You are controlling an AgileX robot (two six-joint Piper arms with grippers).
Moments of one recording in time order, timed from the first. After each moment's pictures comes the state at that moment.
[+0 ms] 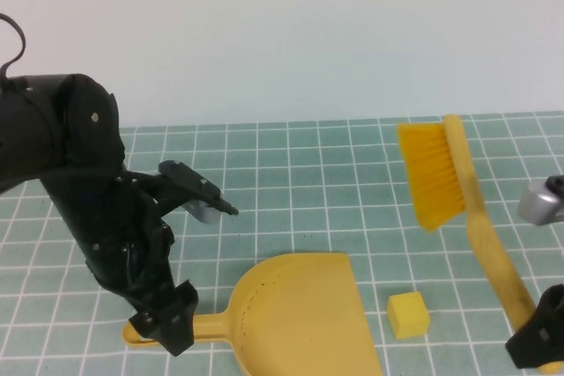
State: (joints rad) right arm 0.25 1.27 -0.85 0.51 1.12 -0.38; left arm -0.39 1.65 -1.20 -0.22 1.25 0.52
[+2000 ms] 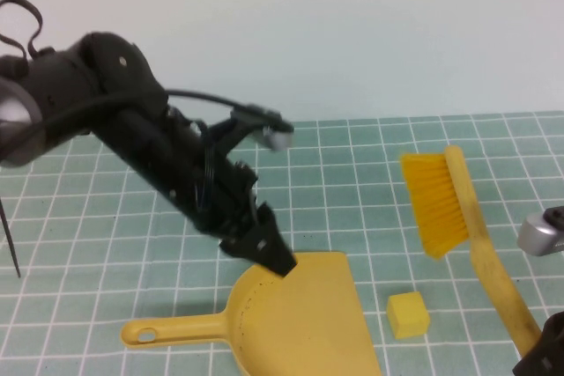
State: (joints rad) right arm 0.25 1.27 -0.76 0.50 1.08 -0.41; left arm -0.39 1.80 -1.40 -0.69 1.25 0.79
